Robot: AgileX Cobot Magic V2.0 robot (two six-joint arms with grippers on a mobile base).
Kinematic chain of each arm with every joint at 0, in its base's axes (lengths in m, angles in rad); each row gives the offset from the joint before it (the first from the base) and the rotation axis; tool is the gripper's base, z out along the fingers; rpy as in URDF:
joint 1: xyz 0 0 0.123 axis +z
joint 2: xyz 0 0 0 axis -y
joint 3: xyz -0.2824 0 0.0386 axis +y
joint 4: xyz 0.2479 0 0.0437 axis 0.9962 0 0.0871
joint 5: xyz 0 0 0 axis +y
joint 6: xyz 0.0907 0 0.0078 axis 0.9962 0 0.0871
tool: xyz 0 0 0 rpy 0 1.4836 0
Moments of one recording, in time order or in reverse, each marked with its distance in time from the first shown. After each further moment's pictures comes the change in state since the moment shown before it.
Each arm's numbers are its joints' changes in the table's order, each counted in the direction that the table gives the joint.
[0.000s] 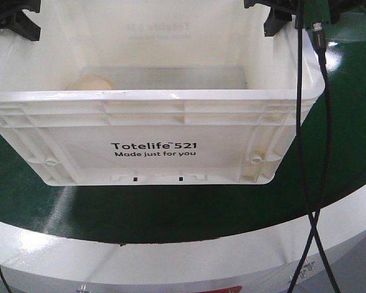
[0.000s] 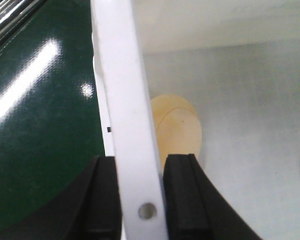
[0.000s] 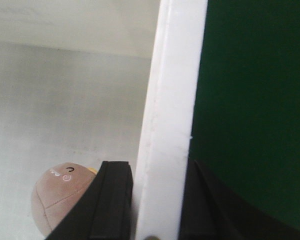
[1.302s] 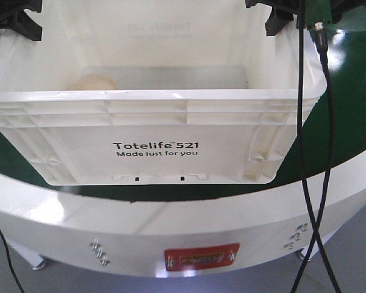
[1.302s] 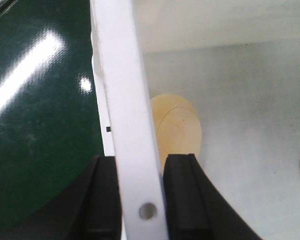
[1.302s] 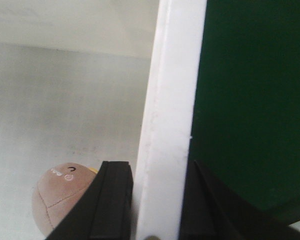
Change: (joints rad) left arm 0.000 0.000 0.000 -0.009 -0.003 0.001; right arm 0.000 0.000 0.000 -0.008 0.000 0.001
